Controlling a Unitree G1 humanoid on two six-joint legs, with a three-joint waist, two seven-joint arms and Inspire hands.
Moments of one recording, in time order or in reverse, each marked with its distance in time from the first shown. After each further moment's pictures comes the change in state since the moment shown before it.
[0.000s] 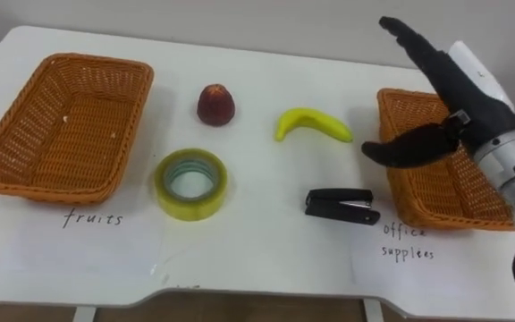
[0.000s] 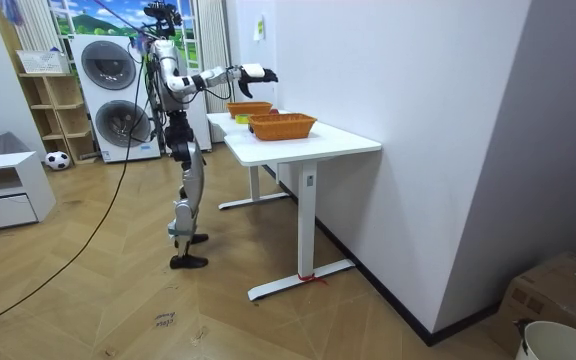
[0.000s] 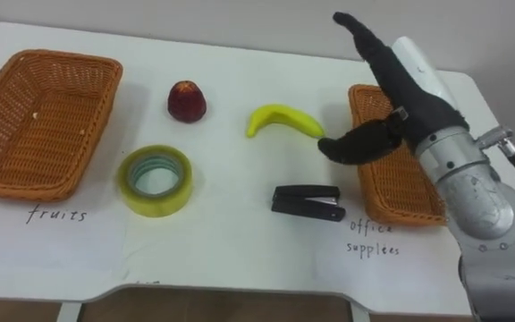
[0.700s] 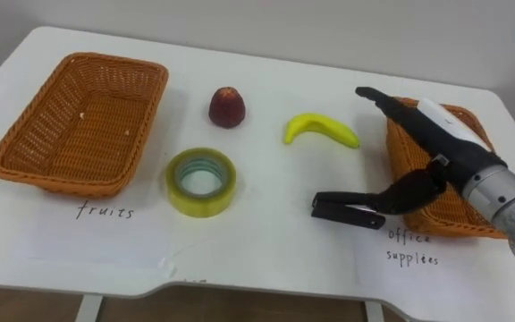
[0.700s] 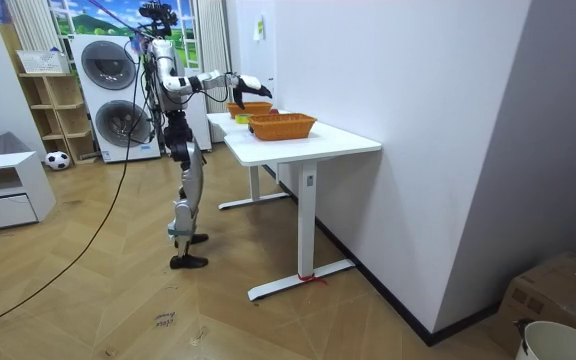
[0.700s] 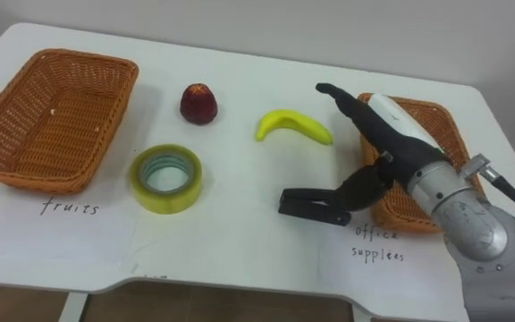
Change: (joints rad) left arm -0.004 0.009 -0.020 -0.017 -0.001 -0.001 0.023; right arm 0.078 0.002 0.000 0.033 -0.061 0.001 0.149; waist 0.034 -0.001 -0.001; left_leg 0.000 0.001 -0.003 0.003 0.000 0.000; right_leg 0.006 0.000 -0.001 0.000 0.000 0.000
